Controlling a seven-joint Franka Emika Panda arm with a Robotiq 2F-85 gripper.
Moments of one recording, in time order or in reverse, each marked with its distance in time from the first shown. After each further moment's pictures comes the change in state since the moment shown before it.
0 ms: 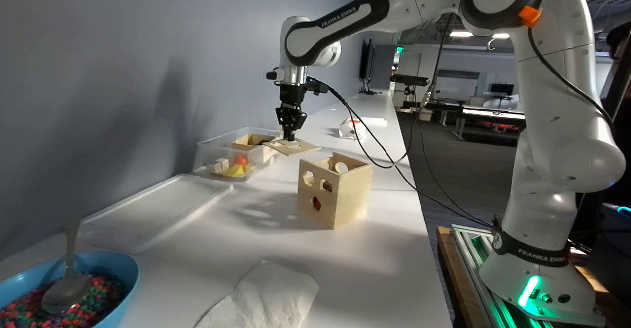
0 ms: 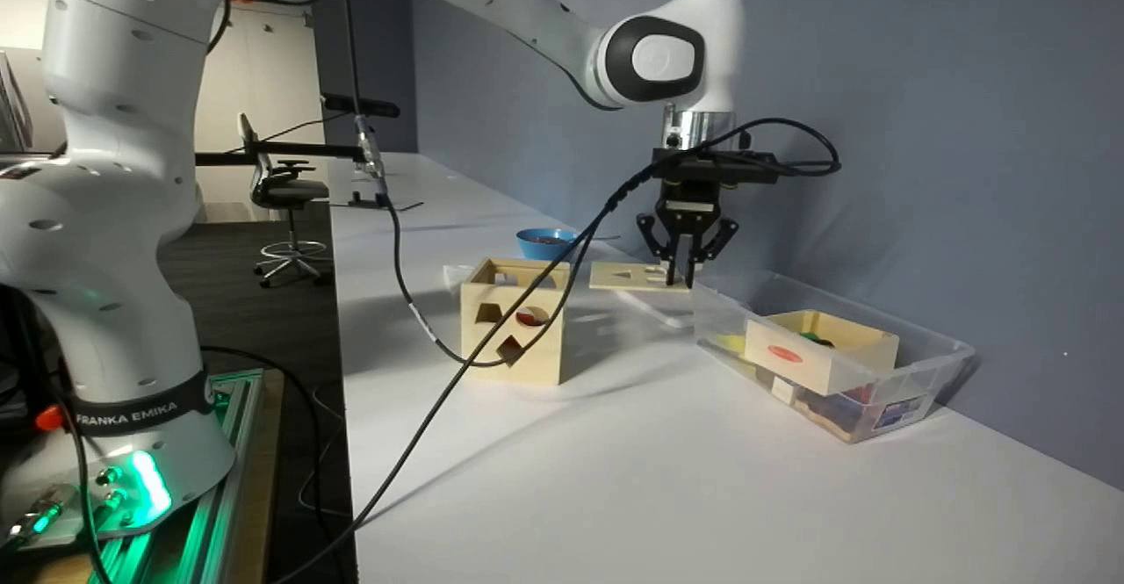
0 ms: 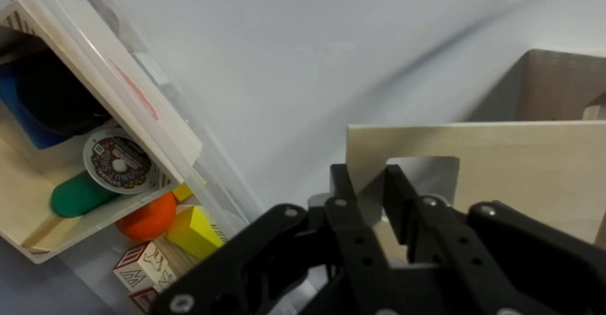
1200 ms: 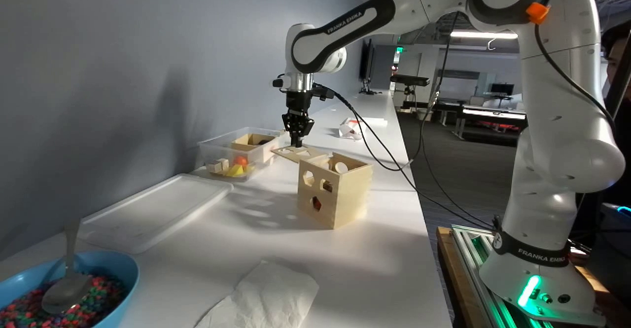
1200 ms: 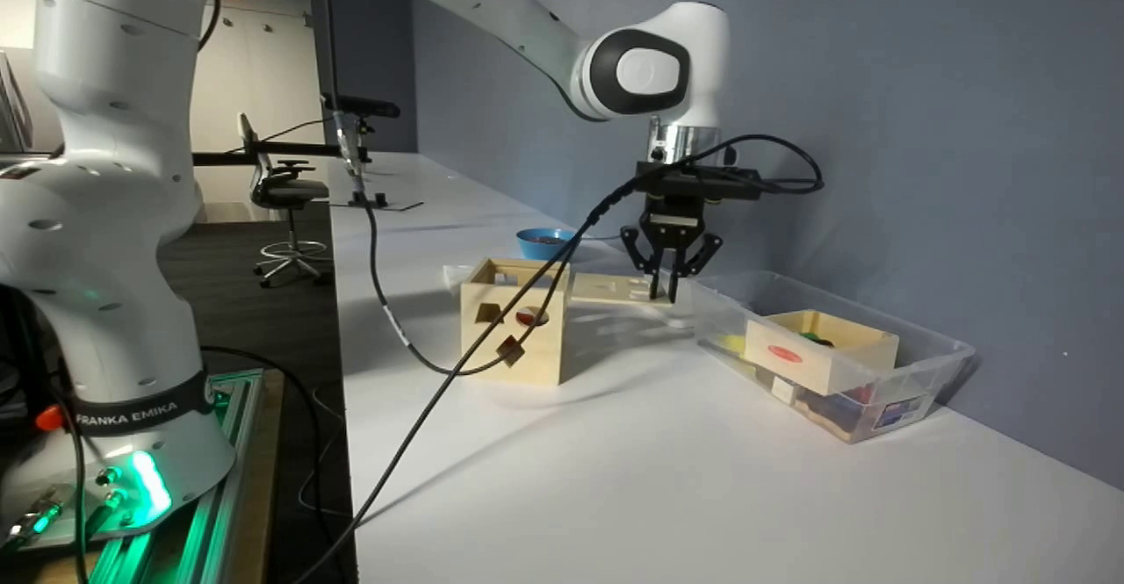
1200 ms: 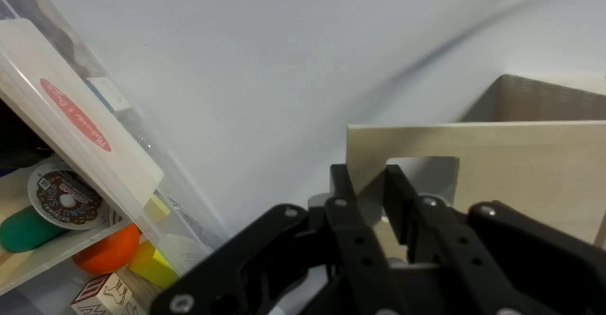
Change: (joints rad) arm -0.004 -0.042 -0.002 -0.100 -0.014 0.030 -0.008
